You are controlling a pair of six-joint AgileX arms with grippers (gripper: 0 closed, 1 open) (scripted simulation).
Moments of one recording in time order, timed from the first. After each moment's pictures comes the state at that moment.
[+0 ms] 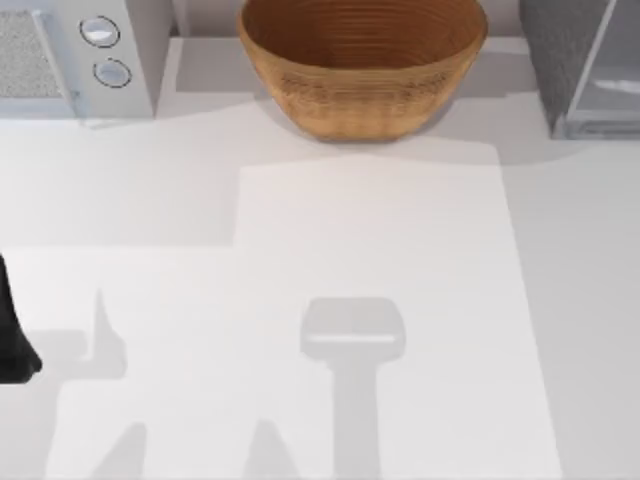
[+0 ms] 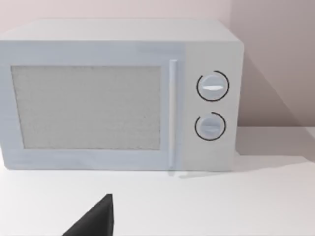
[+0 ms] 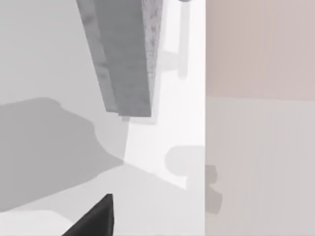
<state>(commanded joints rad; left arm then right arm) 0.00 0.00 0.00 0.00 0.00 0.00 -1.72 1.84 1.34 -1.41 -0.93 -1.95</state>
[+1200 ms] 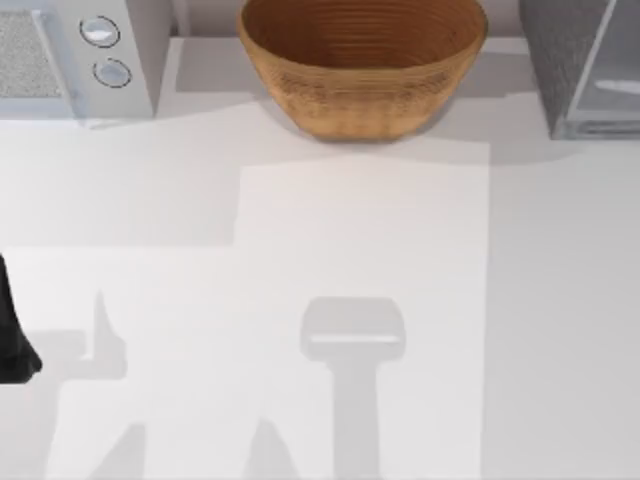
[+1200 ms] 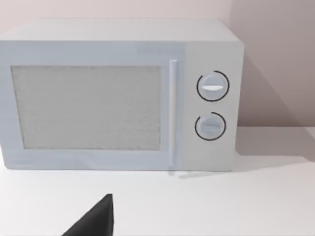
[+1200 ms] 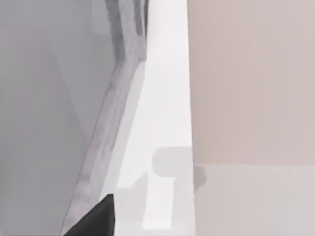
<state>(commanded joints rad) 0.00 0.00 0.00 0.00 0.00 0.00 -0.93 1.84 1.31 -0.31 -0.76 -0.65</state>
